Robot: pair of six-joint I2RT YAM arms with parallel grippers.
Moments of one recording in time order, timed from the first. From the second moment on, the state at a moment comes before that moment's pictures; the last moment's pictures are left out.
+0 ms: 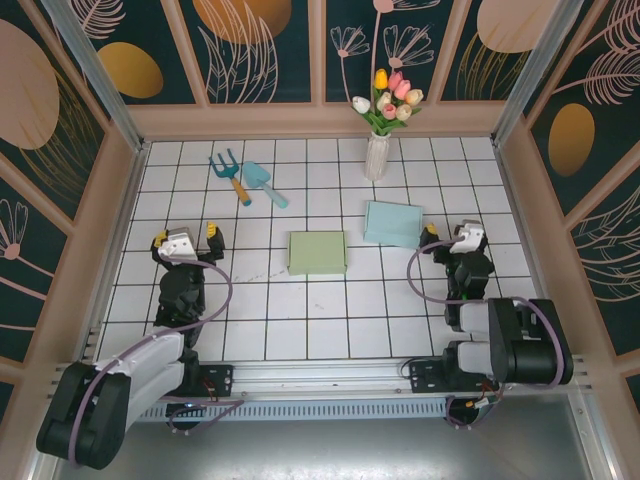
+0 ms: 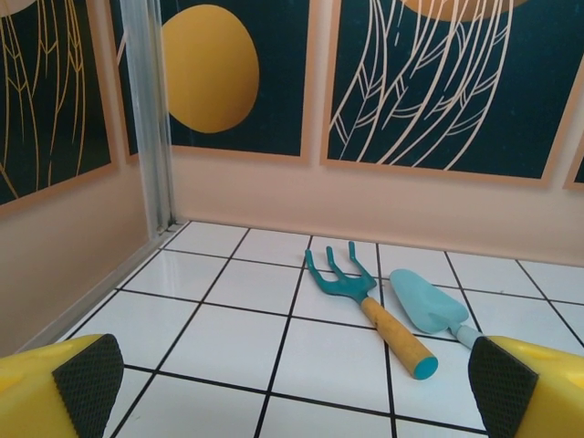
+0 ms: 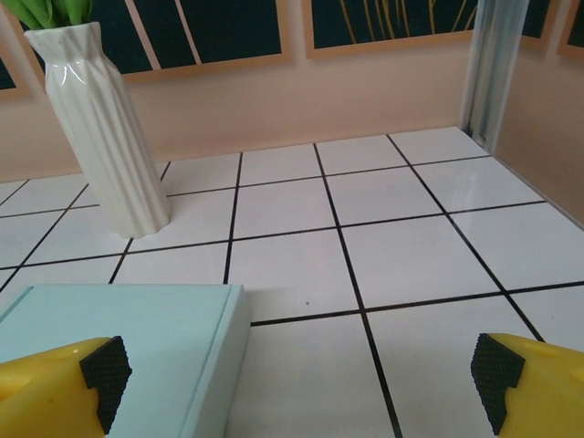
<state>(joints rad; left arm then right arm) -0.27 0.95 0.04 0.97 -0.43 -0.05 -0.02 1.32 0.08 1.13 -0.01 0.09</state>
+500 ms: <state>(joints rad) -0.11 1.30 0.11 1.13 -0.41 -0.07 -0.02 1.47 0.11 1.25 -0.08 0.07</state>
